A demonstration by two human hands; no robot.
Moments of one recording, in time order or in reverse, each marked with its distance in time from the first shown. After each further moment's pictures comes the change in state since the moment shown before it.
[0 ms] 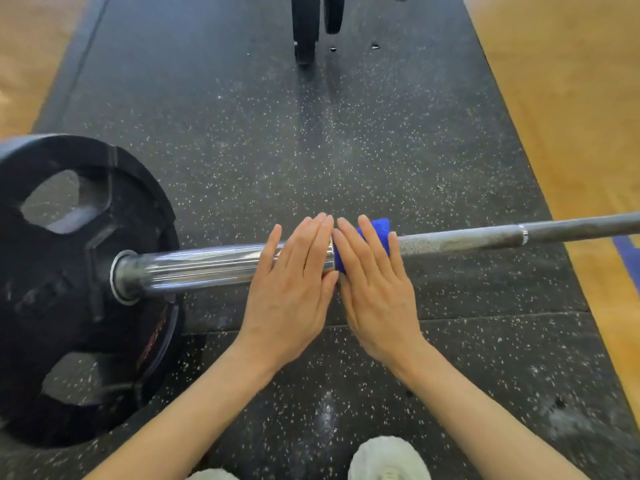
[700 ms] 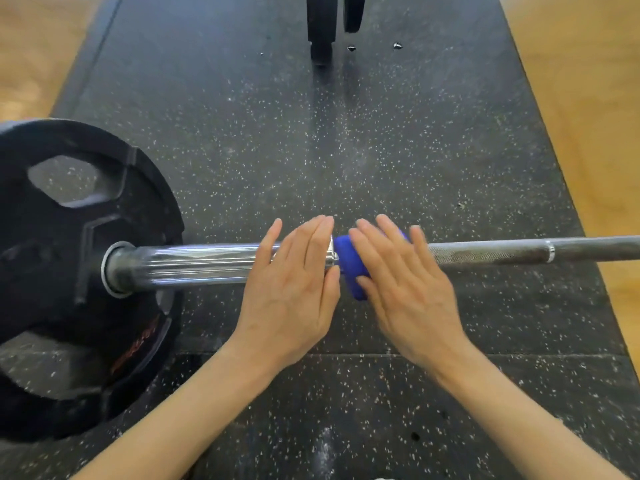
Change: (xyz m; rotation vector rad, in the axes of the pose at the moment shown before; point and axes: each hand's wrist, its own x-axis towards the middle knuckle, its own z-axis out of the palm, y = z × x) left_hand 0.038 -0.008 0.000 -0.077 -0.042 -0.096; right_hand 0.033 0.045 -0.004 -0.077 -0.058 -0.151
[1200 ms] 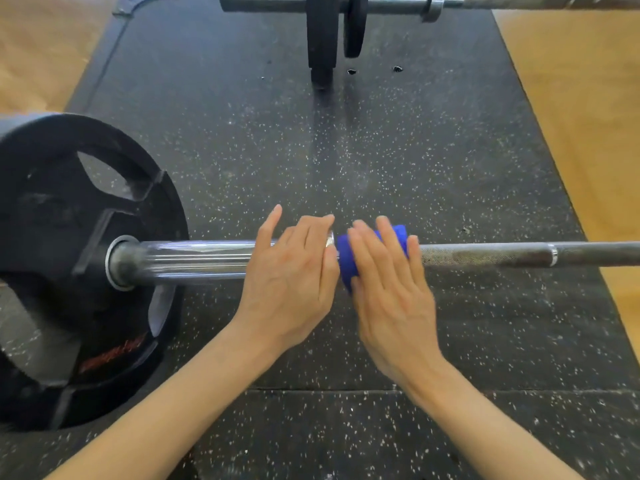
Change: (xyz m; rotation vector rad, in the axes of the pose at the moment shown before) left_hand 0.053 -0.017 0.003 0.015 0.020 -0.027; right_hand 0.035 -0.012 0.020 0.088 0.078 0.173
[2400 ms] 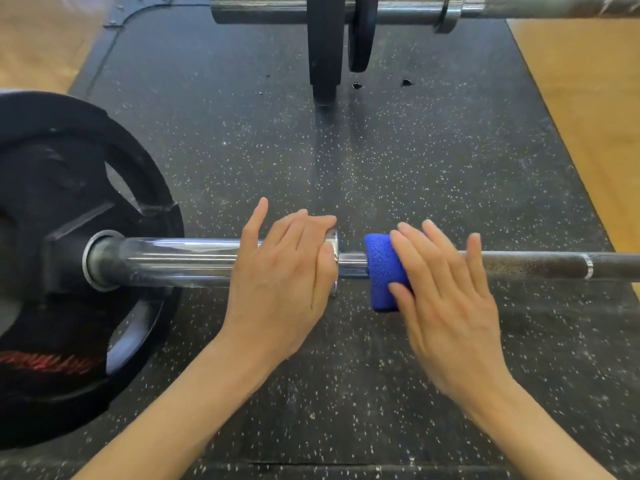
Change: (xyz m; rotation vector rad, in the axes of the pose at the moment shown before) left_hand 0.054 -0.028 0.009 -0.031 0.046 -0.008; right_hand 0.048 0.052 -0.001 -0.119 -0.038 -0.014
